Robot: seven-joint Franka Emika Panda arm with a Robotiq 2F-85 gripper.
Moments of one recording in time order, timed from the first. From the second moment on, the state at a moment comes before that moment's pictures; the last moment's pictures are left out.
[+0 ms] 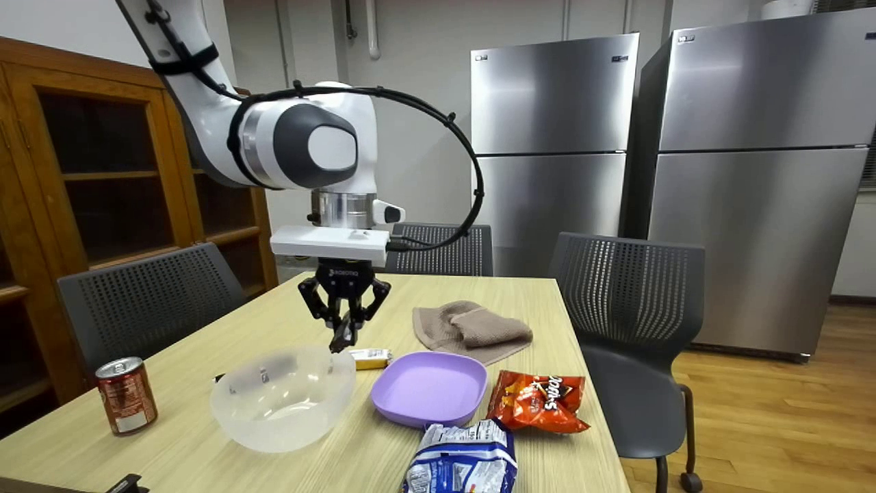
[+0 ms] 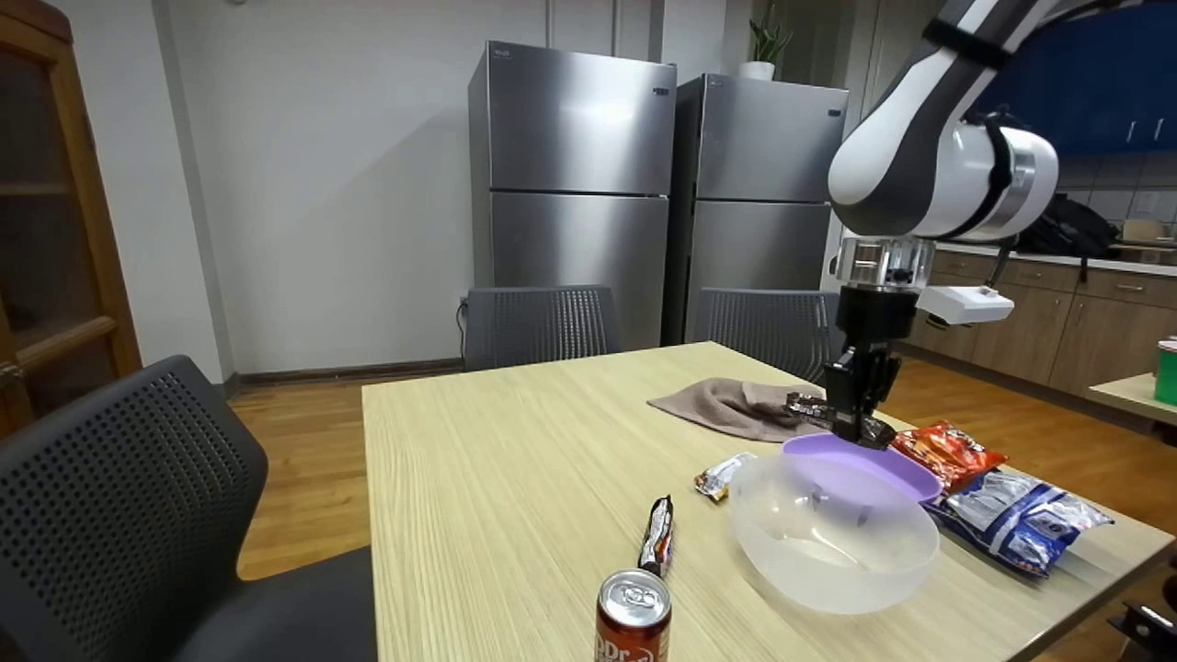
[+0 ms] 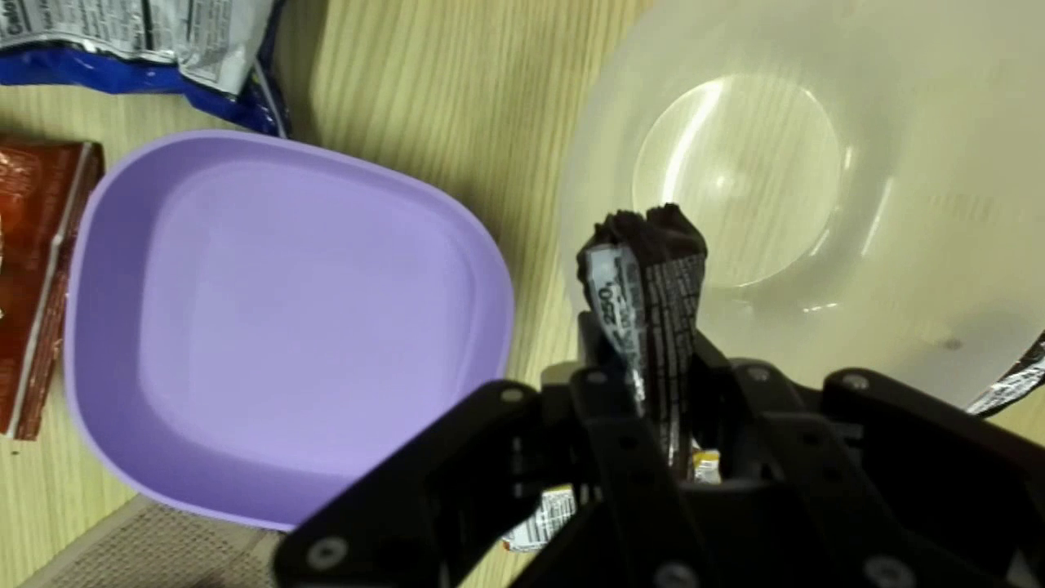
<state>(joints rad) -0.09 0.13 -0.06 -2.50 0.10 2.58 -0.51</state>
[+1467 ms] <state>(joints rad) -0.30 0.55 -0.05 -2.12 0.10 2.53 -0.53</state>
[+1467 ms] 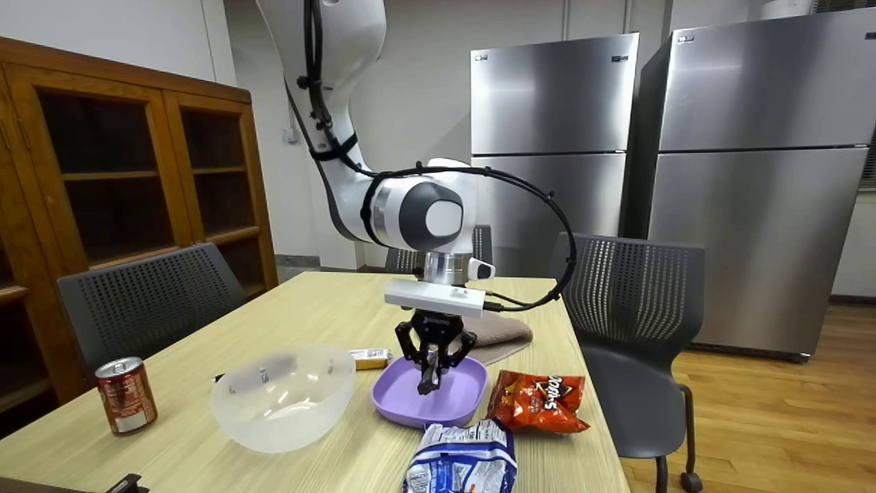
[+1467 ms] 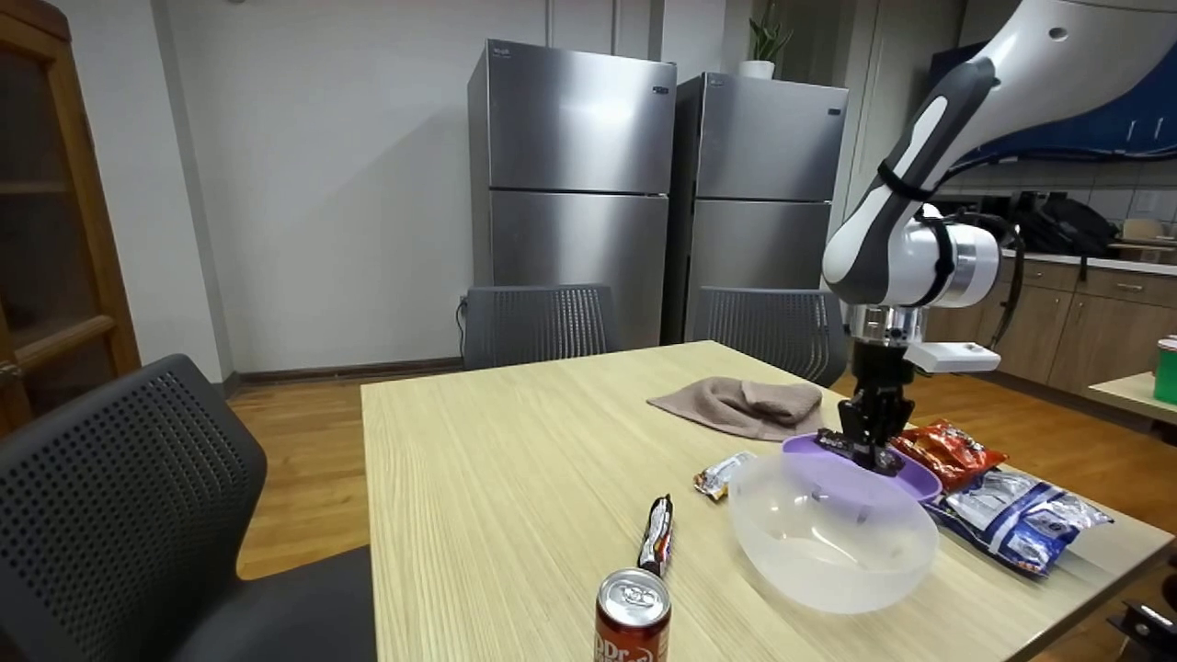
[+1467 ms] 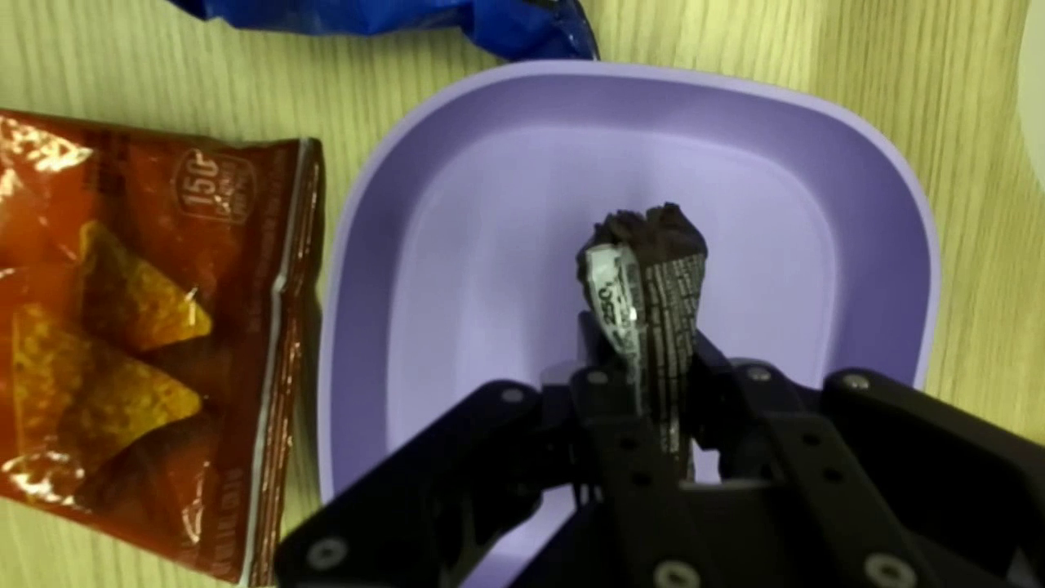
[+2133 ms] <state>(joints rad) -0.33 0.56 -0.05 -2.12 0.10 2.53 -0.53</state>
